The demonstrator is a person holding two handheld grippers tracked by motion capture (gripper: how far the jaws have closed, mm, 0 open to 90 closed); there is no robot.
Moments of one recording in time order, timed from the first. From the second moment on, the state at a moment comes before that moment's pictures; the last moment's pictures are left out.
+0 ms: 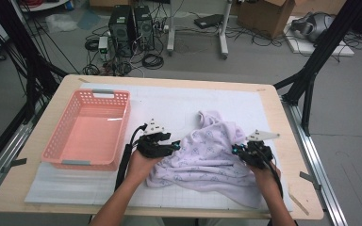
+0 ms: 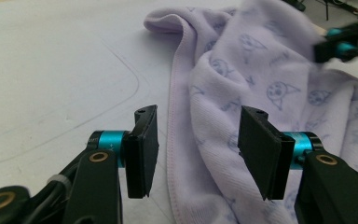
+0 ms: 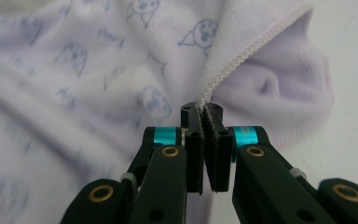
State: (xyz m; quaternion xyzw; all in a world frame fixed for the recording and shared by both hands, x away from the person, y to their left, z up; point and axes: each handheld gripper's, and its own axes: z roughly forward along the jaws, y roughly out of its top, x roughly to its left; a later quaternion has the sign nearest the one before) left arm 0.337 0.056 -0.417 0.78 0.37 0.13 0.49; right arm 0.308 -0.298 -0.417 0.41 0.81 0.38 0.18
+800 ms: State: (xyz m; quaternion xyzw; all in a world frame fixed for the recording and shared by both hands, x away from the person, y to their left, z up) left arm 0.385 -0.008 -0.447 0.84 0.34 0.14 0.41; right arm 0.253 -0.350 -0.417 0.46 0.76 0.41 0.23
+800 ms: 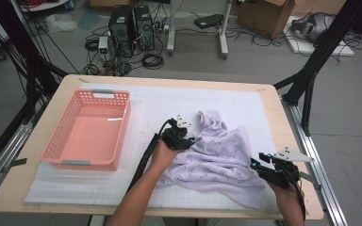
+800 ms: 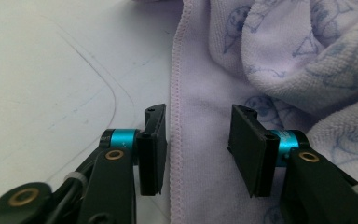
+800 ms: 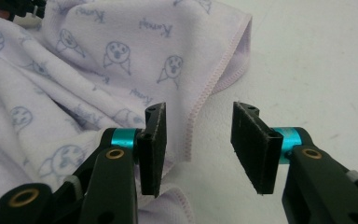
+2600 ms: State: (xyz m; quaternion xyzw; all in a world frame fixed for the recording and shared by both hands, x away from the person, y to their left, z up) left arm 0.383 0.032 -0.427 0.80 0.38 0.12 0.45; right arm 0.335 -0.306 -0.388 0.43 0.79 0.38 0.19
